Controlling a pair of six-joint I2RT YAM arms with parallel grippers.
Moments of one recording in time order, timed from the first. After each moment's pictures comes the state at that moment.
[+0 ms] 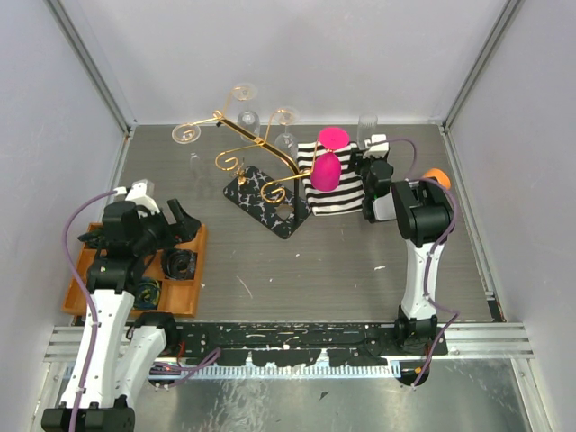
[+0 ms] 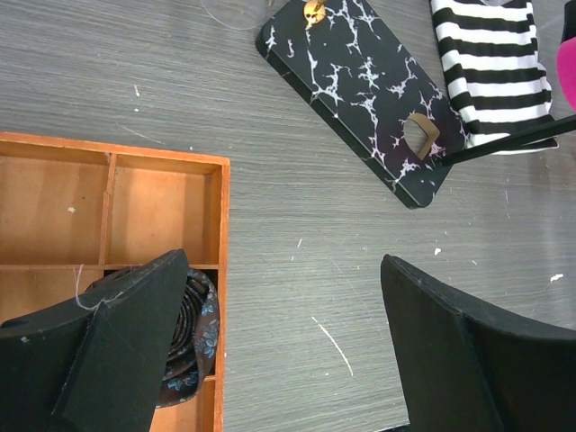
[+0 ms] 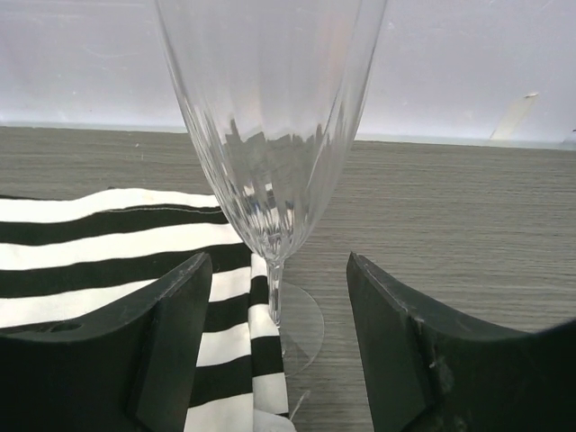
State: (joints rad) left arm -0.03 0.68 0.74 -0.60 0.22 -0.34; right arm 0.15 2.16 1.00 1.20 0.13 -0.04
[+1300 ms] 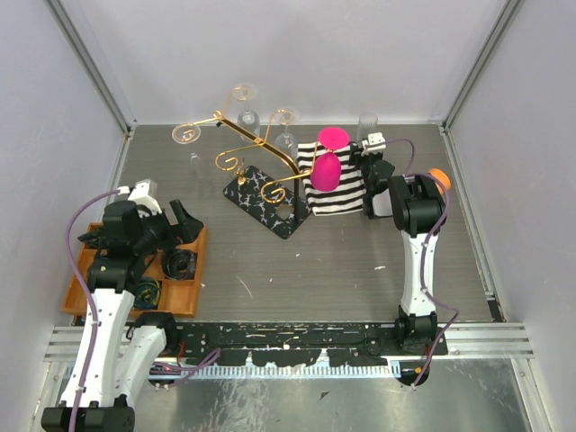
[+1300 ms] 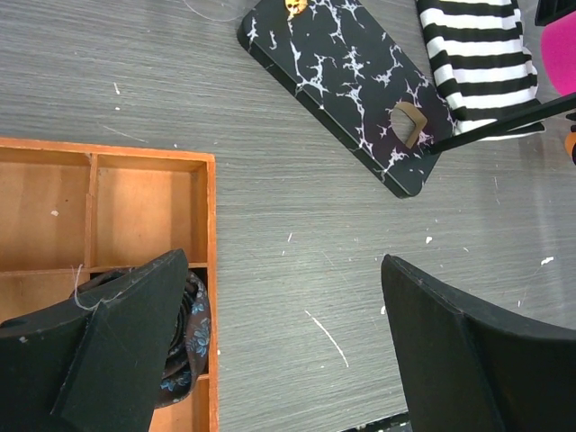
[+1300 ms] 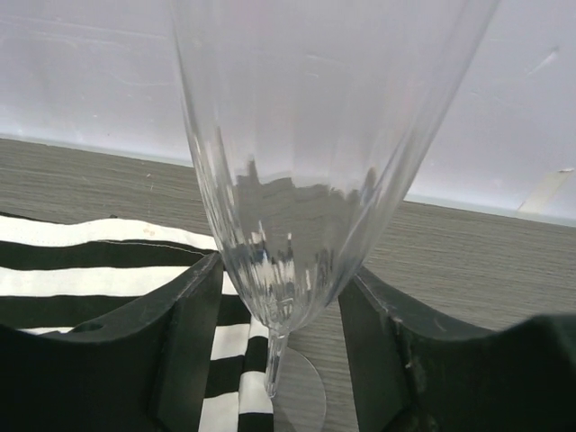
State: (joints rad) left arm -0.03 0.68 0.74 -0.60 0.27 -0.32; right arm 0.11 2.33 1.14 1.34 -0.02 -0.10
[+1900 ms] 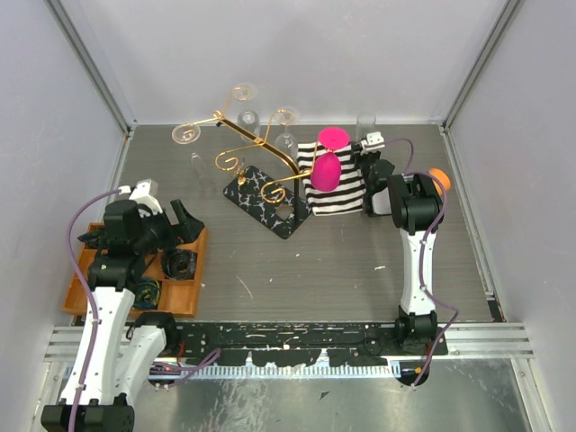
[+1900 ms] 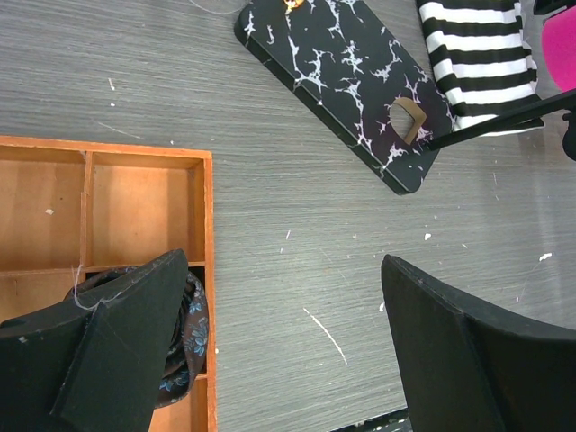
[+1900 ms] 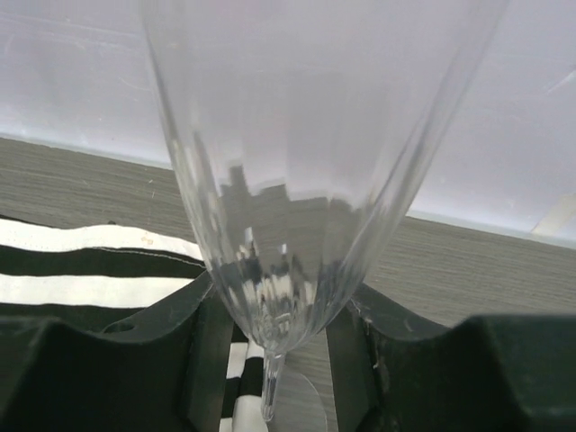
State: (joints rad) left arm -0.03 0.70 0.74 -0.60 0.28 -0.32; right arm 0.09 2.39 1.20 1.37 -0.07 -0.12
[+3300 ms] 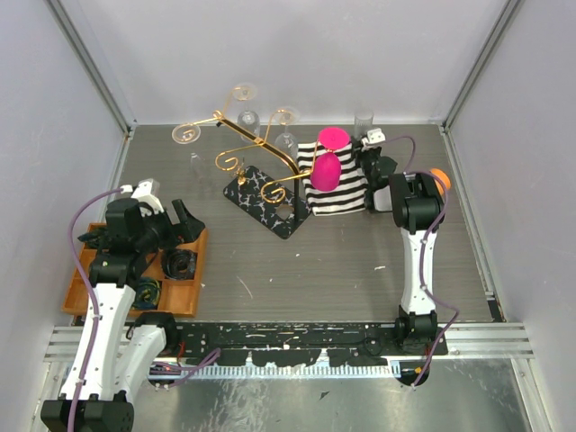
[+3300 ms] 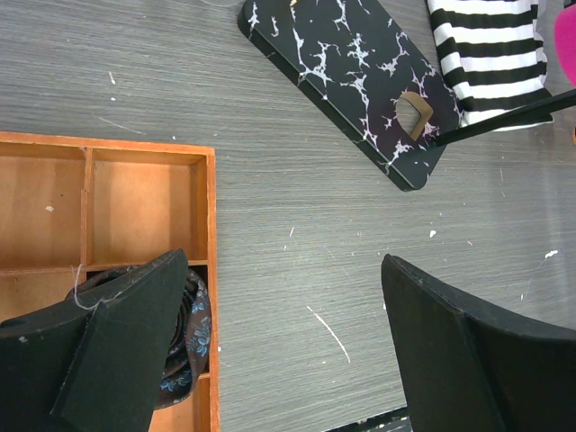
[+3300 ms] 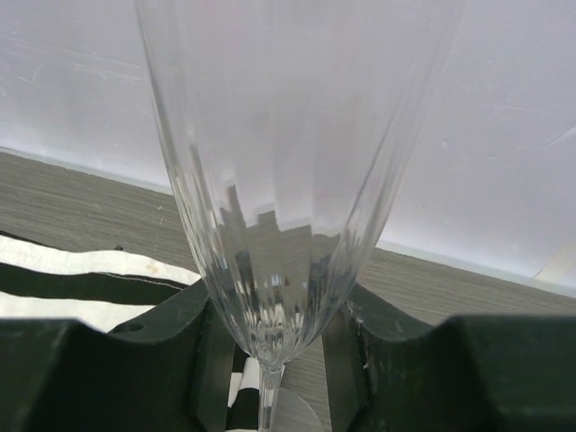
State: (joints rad) left arm -0.03 0.72 0.74 -0.60 0.28 -0.32; right arm 0.08 2.41 1.26 1.39 -0.15 -0.13
